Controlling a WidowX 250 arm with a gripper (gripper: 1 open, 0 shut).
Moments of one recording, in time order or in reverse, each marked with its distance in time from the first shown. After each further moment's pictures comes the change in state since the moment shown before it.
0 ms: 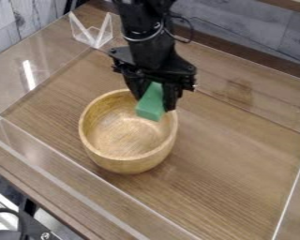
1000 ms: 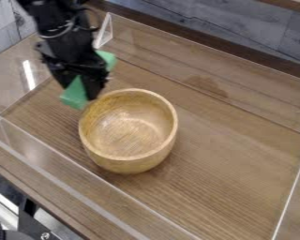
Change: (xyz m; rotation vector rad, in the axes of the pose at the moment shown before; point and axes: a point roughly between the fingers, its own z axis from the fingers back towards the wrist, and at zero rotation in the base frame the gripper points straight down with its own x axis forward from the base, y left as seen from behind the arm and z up) arm -0.017 0.110 -0.004 0.058 -0.016 0.011
